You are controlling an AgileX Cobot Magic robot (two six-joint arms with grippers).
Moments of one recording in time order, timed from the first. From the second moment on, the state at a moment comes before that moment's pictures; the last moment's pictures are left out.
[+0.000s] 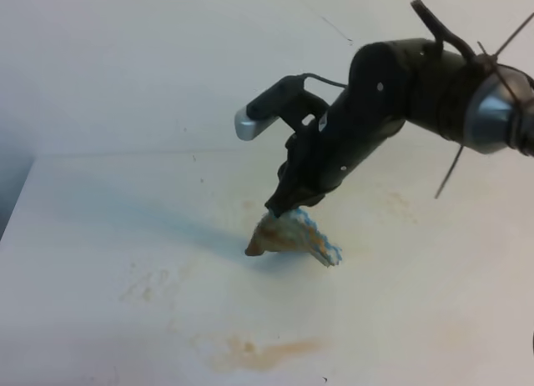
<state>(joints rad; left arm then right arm) 0.07 -0.03 0.04 -0.15 0.29 0.00 0.58 2.07 -1.79 0.30 0.86 -0.48</state>
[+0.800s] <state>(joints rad) 0.07 -0.03 0.04 -0.15 0.29 0.00 0.82 1.92 -1.32 1.09 0.62 -1.11</state>
